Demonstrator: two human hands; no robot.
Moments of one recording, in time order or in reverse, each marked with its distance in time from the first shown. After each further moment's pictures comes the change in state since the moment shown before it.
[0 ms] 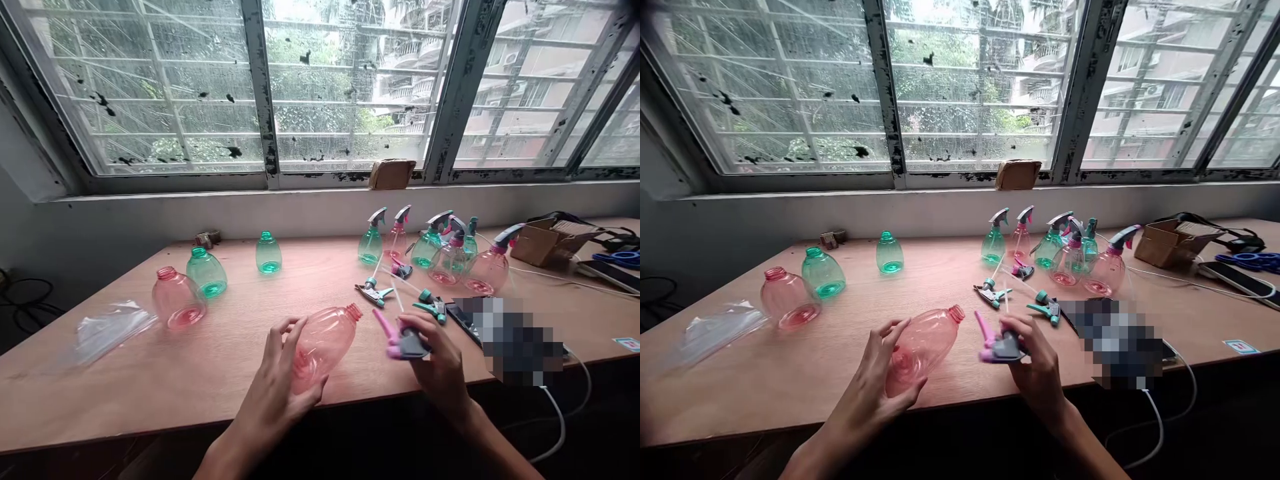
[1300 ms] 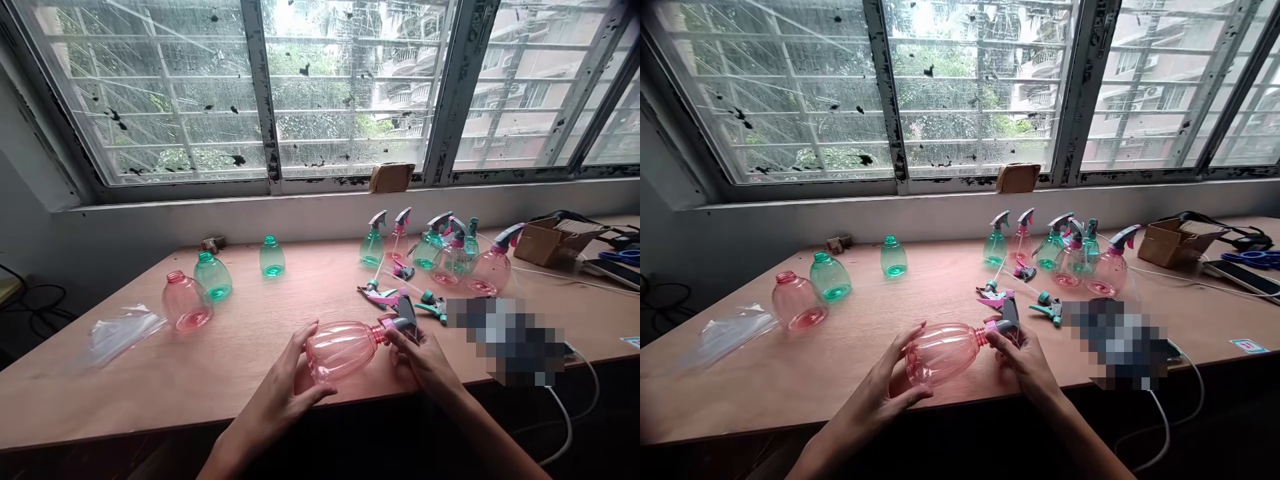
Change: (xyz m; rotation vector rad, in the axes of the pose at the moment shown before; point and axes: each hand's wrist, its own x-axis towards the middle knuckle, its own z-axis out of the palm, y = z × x) left_hand -0.001 0.004 -0.007 -0.387 -0.157 -0.059; right_hand 0.010 -0.007 0.019 0.584 -0.066 0.728
